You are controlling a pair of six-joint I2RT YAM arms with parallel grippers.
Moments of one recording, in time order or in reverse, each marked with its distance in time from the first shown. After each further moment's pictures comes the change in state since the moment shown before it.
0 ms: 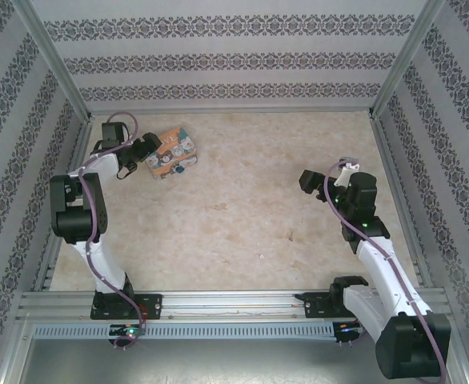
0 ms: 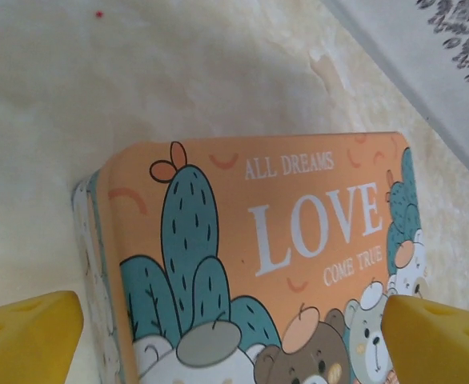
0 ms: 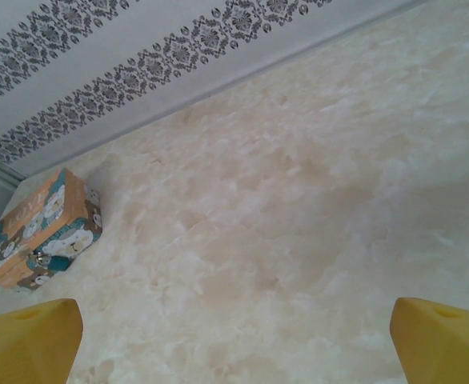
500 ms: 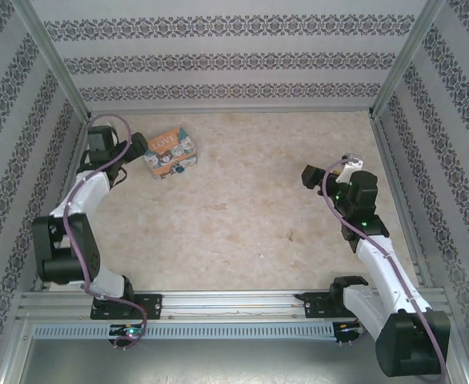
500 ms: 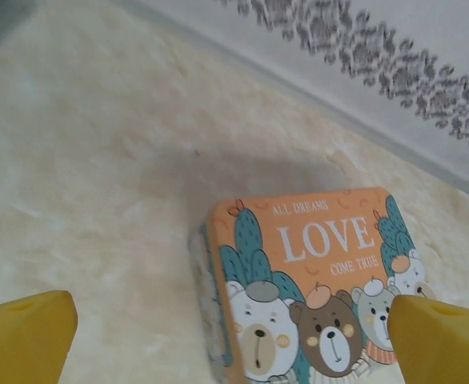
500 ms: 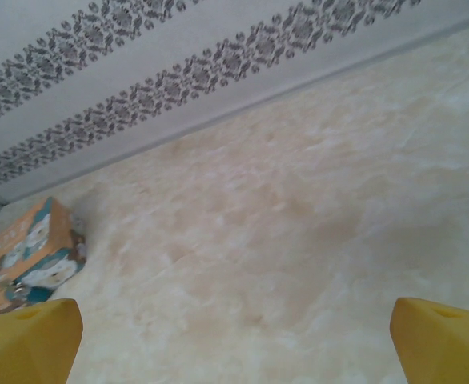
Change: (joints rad) left arm -0.006 -0.350 -0.202 0.031 -0.264 0.132; right arm 0.000 0.017 0.000 0.075 0.048 -0.008
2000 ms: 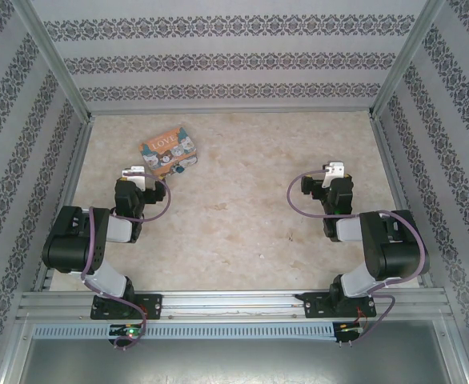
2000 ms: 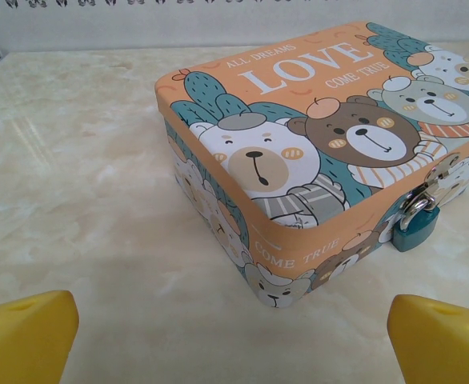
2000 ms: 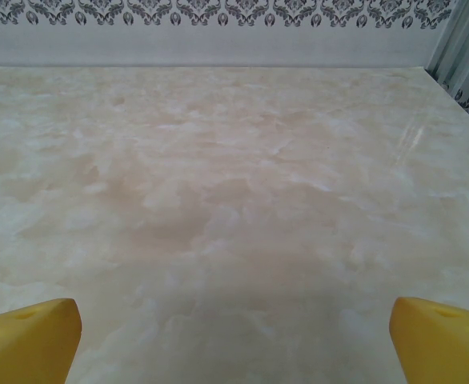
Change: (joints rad) left arm -0.151 0.052 -0.693 1.036 -0.175 0.444; right arm 0.014 0.644 -0.170 0.829 0.316 -0.422
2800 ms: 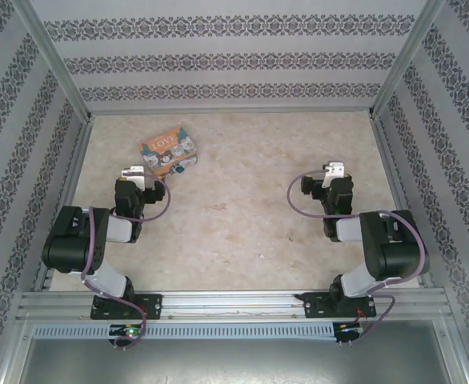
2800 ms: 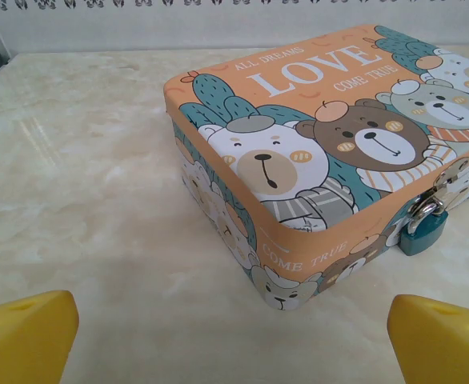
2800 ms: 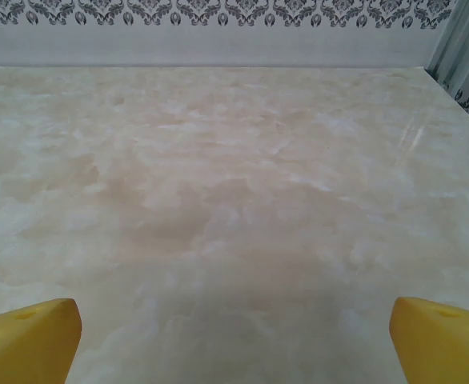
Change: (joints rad) left arm 0.000 0.000 0.000 0.003 -0.014 -0.003; right arm 0.000 0.000 0.000 0.000 0.000 0.000
